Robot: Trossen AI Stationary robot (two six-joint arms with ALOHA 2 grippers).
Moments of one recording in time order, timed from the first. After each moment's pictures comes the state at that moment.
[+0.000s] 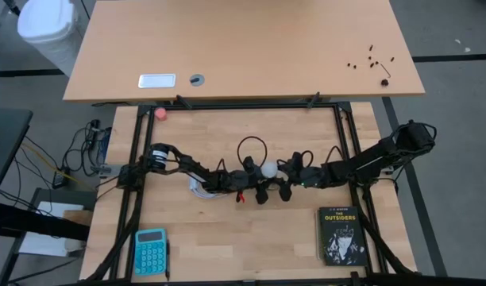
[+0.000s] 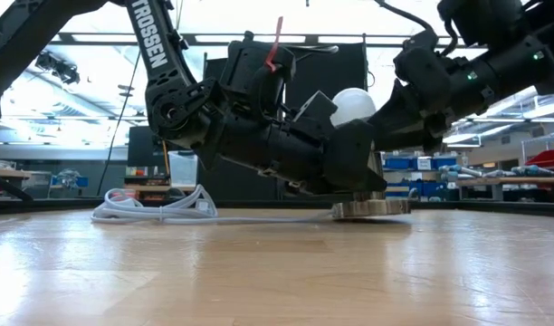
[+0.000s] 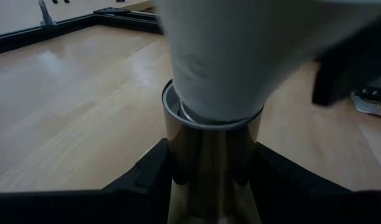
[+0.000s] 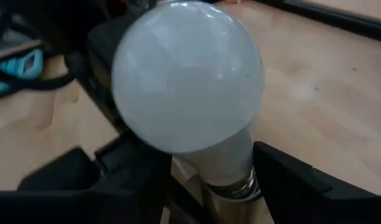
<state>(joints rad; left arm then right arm) -0.07 2.23 1.08 0.92 -0.39 -0.19 0.21 1.39 0.40 0.52 0.51 0.45</state>
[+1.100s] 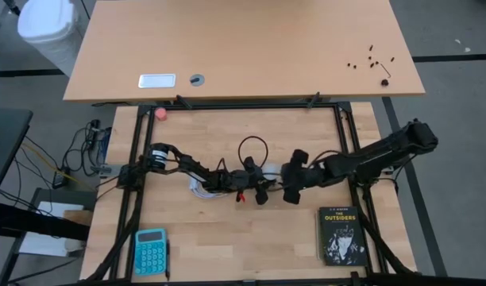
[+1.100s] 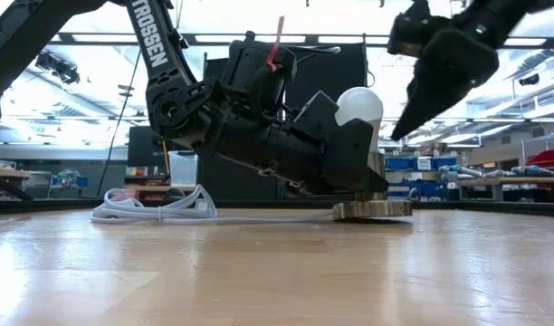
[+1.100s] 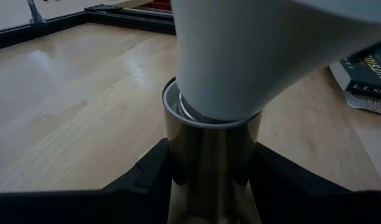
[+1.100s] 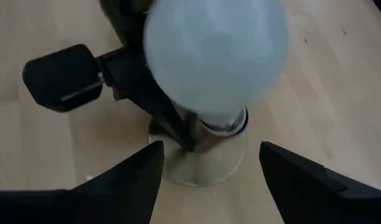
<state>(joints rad) -0.07 2.23 1.08 0.90 -0.35 -0.19 0.25 1.32 0.80 -0.47 0.42 0.39</state>
